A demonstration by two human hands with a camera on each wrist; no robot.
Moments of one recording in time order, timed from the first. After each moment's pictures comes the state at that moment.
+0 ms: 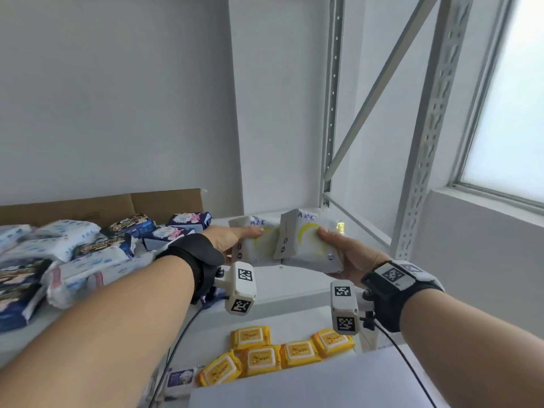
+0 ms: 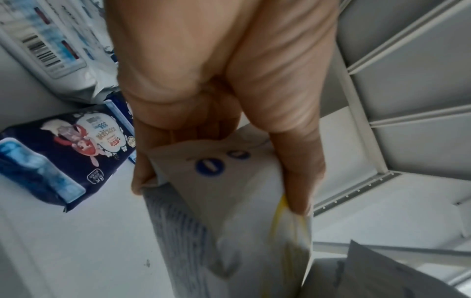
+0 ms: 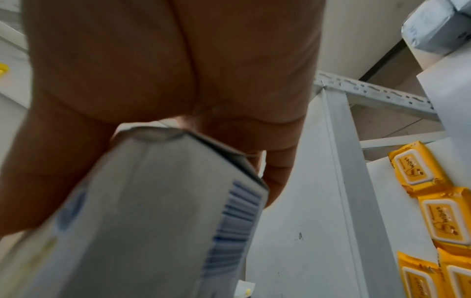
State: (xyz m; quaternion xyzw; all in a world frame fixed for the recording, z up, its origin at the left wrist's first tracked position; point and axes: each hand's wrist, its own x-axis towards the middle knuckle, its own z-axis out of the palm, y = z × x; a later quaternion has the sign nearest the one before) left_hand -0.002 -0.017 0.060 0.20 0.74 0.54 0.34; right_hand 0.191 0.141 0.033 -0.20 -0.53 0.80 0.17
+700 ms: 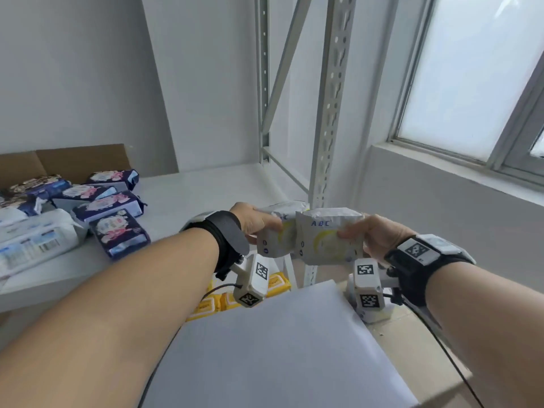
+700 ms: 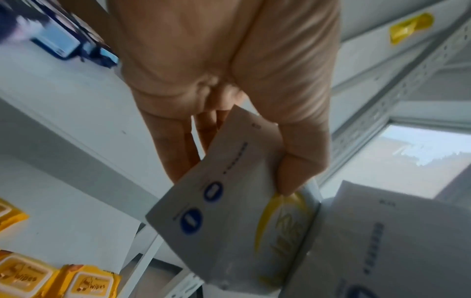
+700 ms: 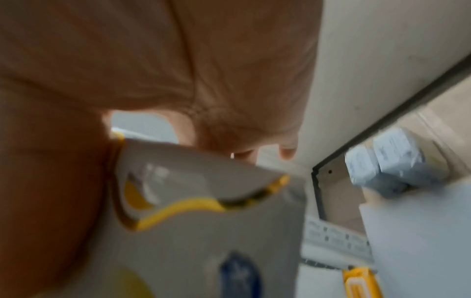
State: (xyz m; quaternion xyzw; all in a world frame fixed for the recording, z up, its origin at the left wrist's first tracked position) left_hand 0.165 0.111 -0.008 0.30 0.77 0.44 0.34; right_hand 0.383 0.236 -0.019 -0.27 -0.62 0.72 0.15
